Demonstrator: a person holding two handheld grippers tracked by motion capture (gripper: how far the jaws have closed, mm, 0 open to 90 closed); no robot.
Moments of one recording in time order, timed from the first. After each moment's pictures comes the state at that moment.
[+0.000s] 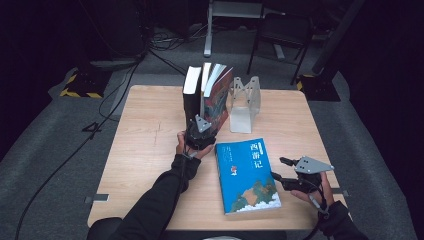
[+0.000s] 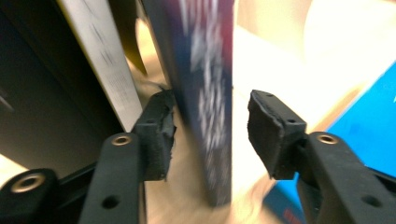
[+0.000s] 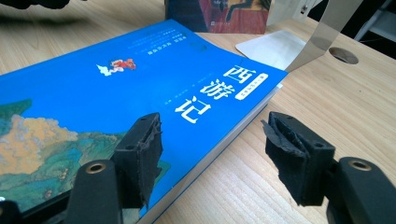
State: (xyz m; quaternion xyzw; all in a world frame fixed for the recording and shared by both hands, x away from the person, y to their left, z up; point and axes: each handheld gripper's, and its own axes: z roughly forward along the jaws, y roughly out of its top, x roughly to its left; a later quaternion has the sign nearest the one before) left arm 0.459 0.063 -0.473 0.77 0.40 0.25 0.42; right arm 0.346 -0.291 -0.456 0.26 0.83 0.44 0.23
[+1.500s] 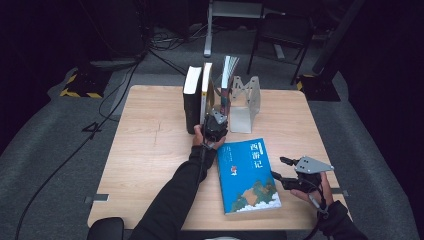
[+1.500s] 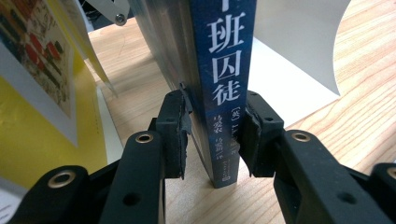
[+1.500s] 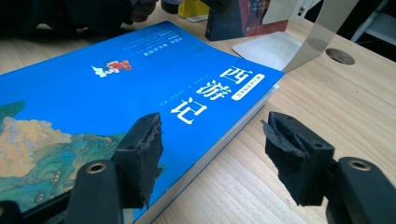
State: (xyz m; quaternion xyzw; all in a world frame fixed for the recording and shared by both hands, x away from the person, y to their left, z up) left arm 0.505 0.012 -0.483 0.77 0.42 0.26 0.41; right arm 0.348 -0.292 -0.457 0.26 0.83 0.44 0.23
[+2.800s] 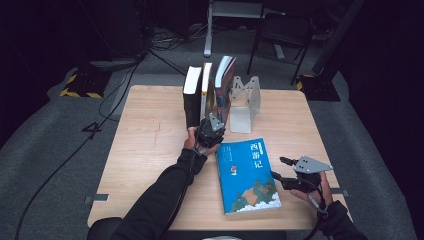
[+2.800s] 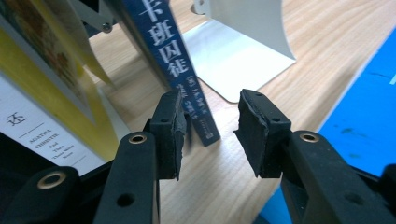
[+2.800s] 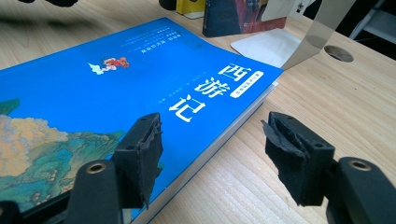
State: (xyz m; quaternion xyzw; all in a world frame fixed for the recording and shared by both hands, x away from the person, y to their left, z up) left arm 0.471 0.032 -0.462 0.81 0.34 0.26 0.39; right arm 0.348 -0.291 -0.458 0.26 0.83 0.43 0.23
